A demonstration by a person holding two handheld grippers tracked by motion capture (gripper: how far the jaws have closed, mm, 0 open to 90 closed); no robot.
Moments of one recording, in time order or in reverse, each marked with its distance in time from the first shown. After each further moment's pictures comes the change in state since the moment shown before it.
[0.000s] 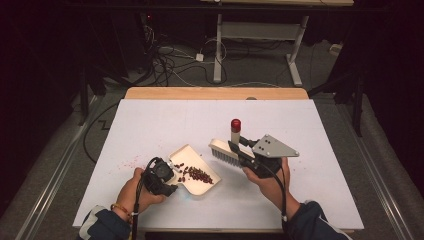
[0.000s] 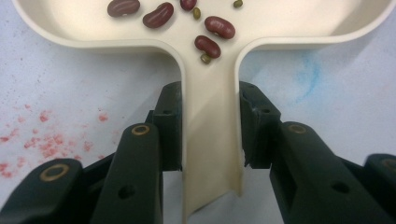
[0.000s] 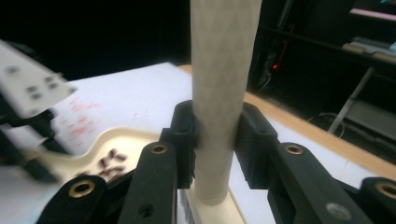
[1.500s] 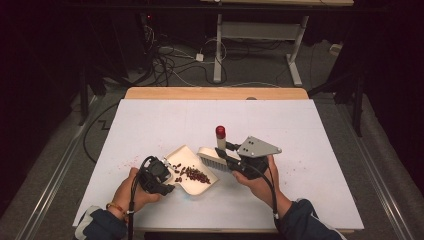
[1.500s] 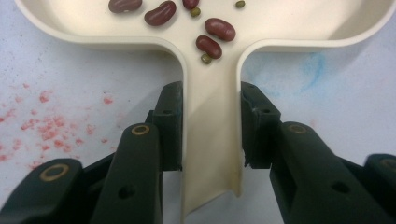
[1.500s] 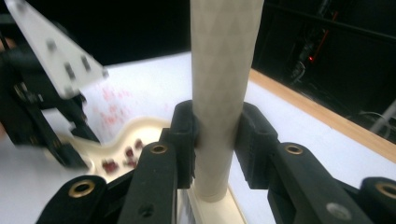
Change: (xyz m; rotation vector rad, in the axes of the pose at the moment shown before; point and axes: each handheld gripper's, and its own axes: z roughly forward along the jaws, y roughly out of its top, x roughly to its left) left arm 0.011 -0.007 -0.002 0.000 -0.049 -0.045; right arm 0.016 -0.005 0.019 0.082 0.126 -0.025
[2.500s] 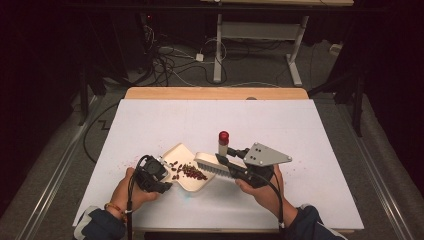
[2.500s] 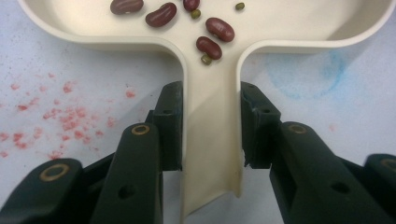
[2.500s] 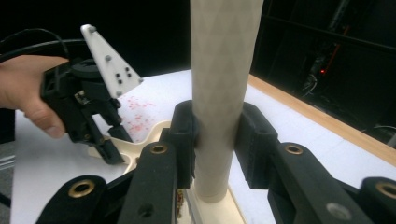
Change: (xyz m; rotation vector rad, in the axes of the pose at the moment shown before) left arm 0.008 -0.006 0.000 -0.038 0.020 -0.055; right arm 0.012 0.007 -0.023 -0.075 0.051 0.014
